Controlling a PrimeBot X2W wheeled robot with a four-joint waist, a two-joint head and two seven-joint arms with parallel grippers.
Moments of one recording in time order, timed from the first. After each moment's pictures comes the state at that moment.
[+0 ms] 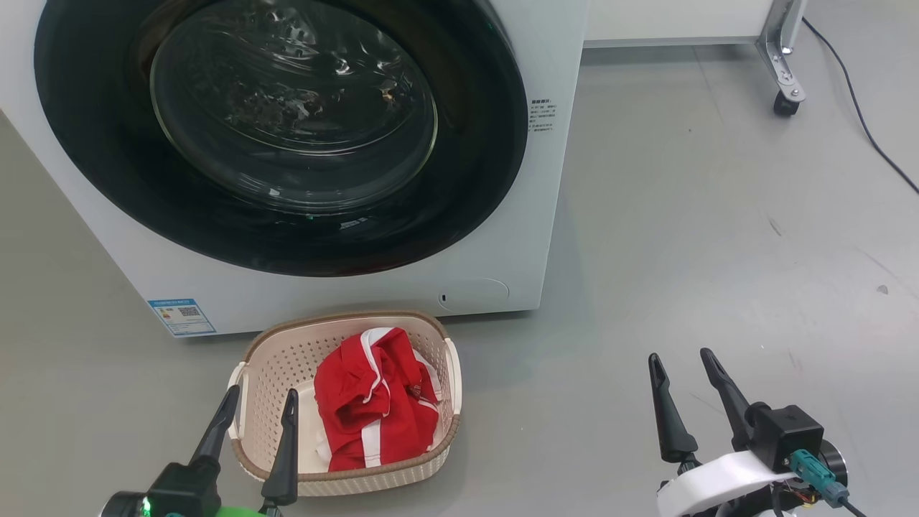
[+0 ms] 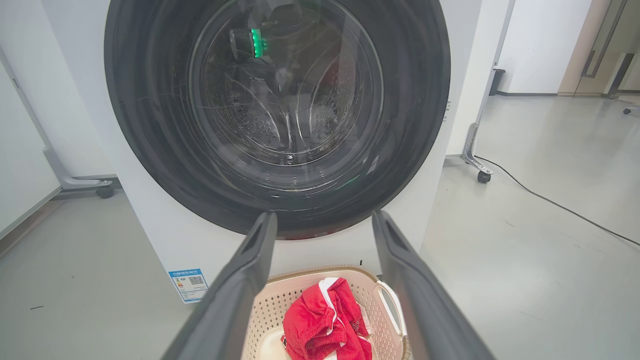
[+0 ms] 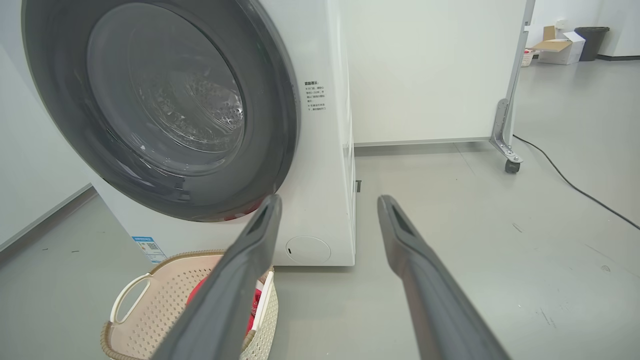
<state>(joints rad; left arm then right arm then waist) 0.11 0.06 -0.17 0.10 -0.27 -0.02 -0.25 0.07 -0.05 0.21 0.16 0.30 0.02 -0.25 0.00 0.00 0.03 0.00</state>
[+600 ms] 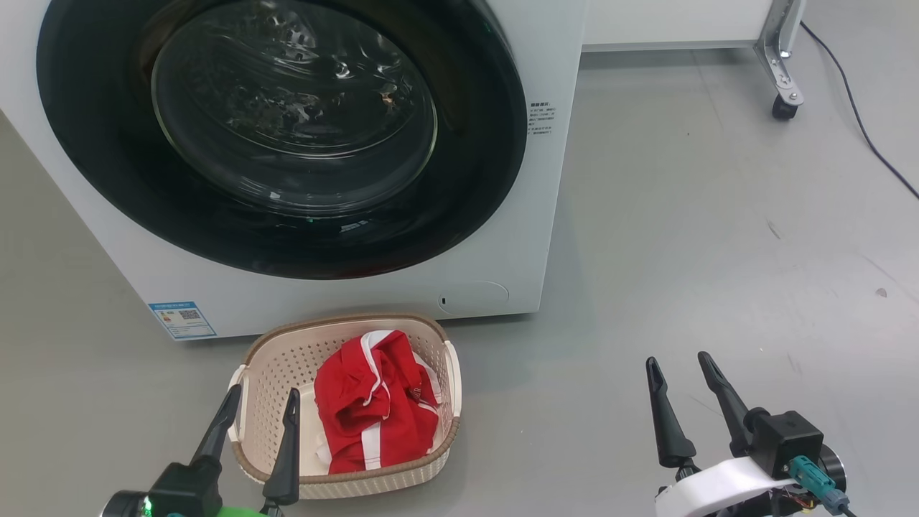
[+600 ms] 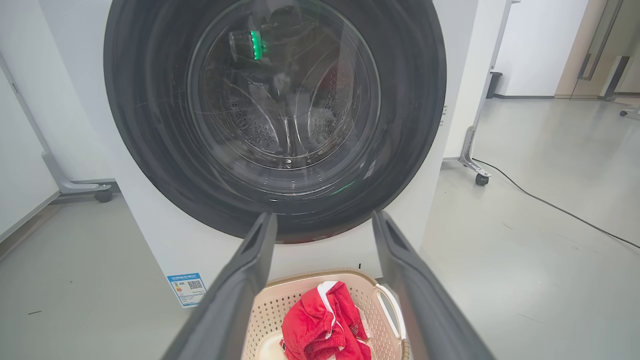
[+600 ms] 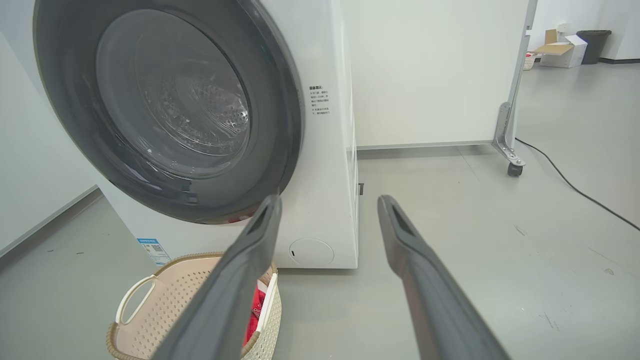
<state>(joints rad) 0.11 0.06 -0.17 0.09 -0.27 -0.02 -0.25 0.09 -0.04 0.22 0.14 0.30 0.01 -0.25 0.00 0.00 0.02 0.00</state>
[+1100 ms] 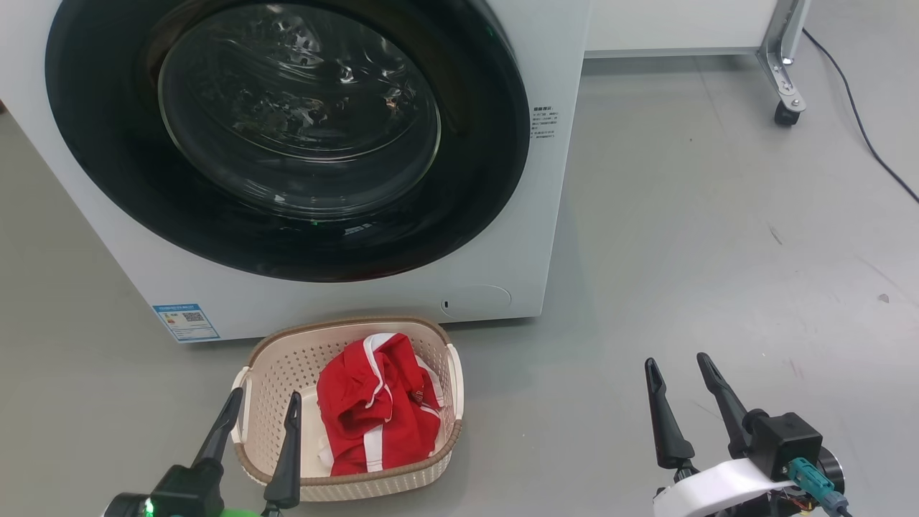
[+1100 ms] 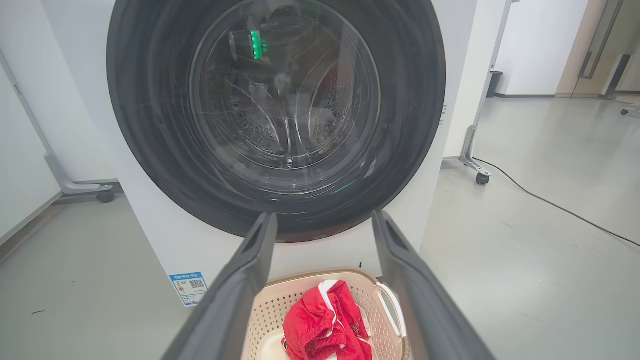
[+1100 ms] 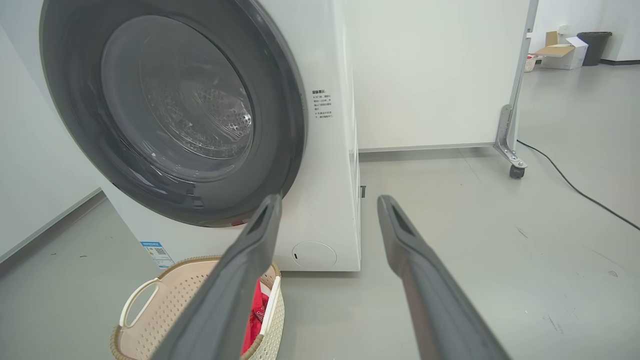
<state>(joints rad) 0.11 0.06 -0.18 0.09 -0.27 -0.01 -0.25 0.10 -0.04 0.23 0.13 0.31 0.01 -0.25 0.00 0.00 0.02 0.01</state>
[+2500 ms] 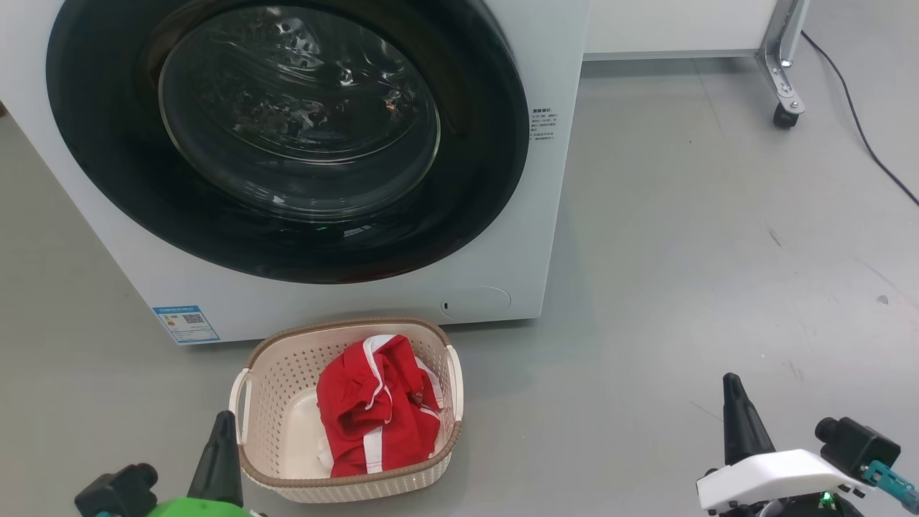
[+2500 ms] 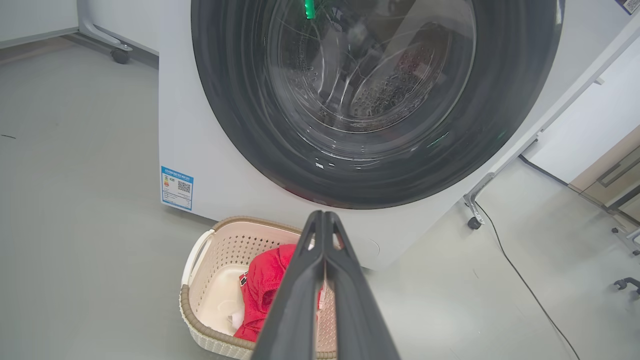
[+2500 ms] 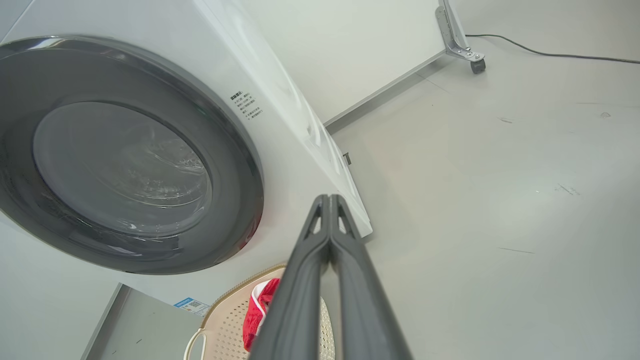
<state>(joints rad) 0.11 0.05 -0.13 0.15 -0.70 -0.04 -0.16 0.12 -0.05 0.16 0.13 0.75 0.02 -0.18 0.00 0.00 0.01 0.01</state>
